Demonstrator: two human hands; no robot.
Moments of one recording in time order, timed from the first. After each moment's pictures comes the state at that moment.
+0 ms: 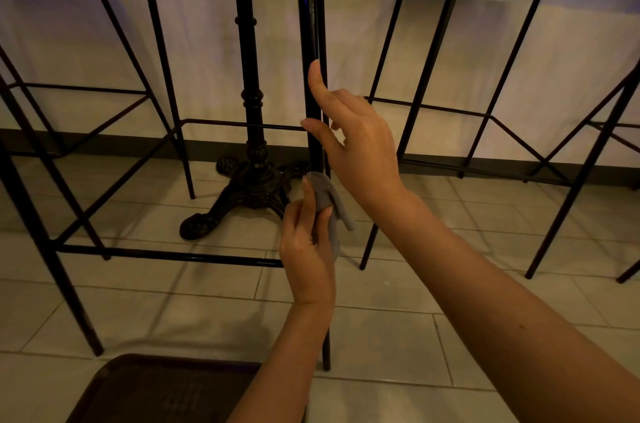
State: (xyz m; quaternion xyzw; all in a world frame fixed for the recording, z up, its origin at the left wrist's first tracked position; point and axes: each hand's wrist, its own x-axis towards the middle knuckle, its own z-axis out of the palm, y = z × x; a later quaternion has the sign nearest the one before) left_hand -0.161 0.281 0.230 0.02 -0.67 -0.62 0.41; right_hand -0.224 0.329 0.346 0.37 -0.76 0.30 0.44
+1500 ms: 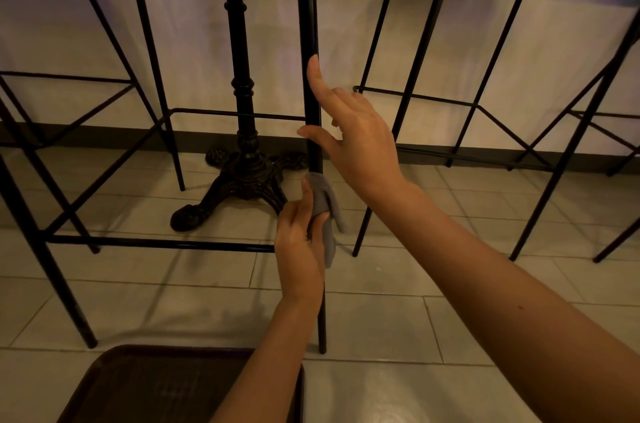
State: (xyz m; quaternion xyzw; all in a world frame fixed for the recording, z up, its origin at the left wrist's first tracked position) left_hand -0.154 0.271 0.215 0.02 -0.64 -0.70 0.33; right_hand -0.209 0.336 0.340 0.34 -0.82 0.25 0.40
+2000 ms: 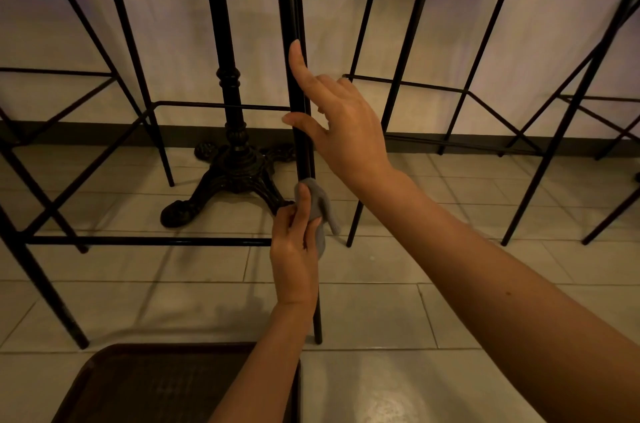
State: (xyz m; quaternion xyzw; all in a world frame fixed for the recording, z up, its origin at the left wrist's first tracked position) left_hand -0.153 0.273 0.181 -0.01 -0.78 -0.50 0.38; right_hand -0.213 0.333 0.338 0.33 -0.81 0.25 0.42
